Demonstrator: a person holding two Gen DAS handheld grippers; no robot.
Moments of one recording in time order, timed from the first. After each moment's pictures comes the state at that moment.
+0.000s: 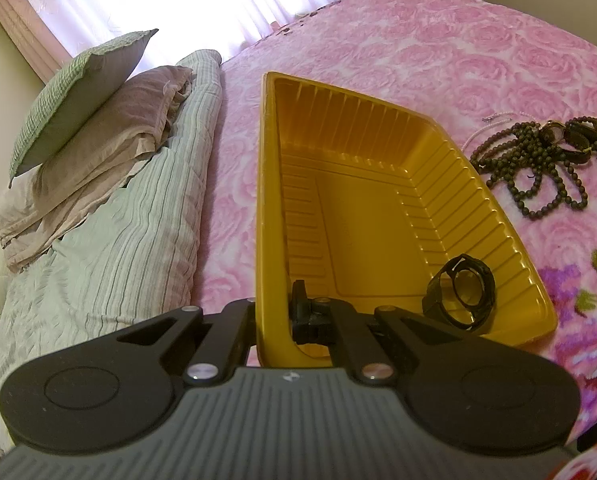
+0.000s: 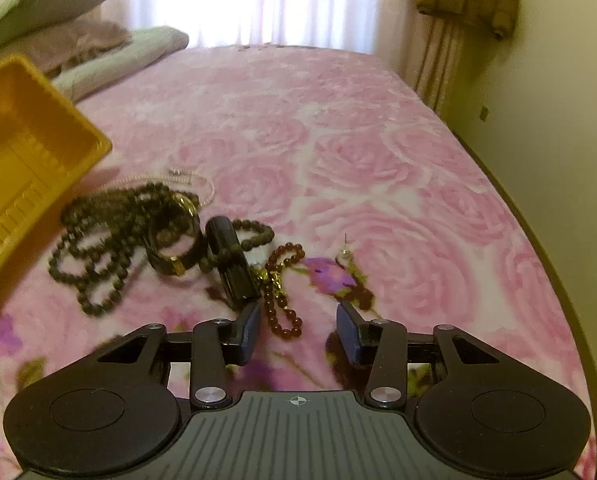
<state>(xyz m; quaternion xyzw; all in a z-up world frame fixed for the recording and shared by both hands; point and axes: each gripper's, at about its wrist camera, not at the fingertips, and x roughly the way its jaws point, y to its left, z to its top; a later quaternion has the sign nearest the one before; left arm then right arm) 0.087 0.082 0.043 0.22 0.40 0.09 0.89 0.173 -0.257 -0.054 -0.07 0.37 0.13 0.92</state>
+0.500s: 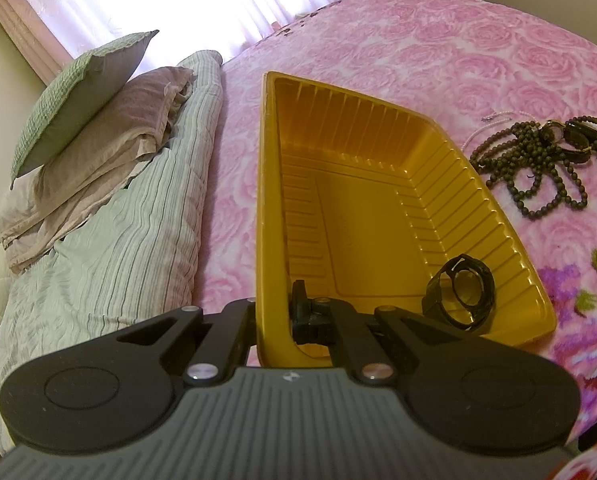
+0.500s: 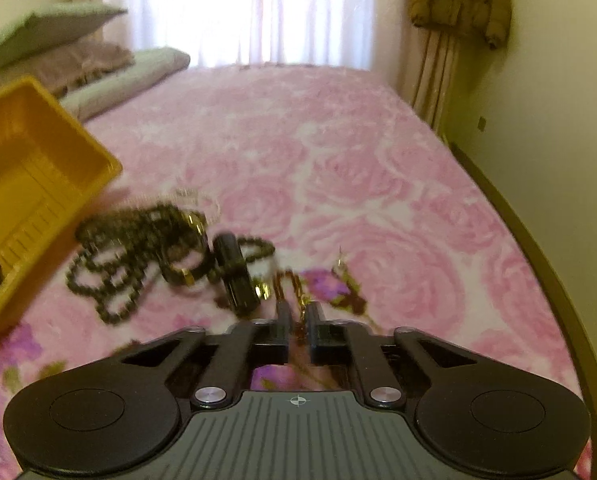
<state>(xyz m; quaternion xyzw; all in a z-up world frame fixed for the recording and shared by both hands) 0.086 0.081 0.044 0.22 0.39 0.09 0.89 0.147 -0.266 -0.020 -0.04 0.33 0.13 0.94</state>
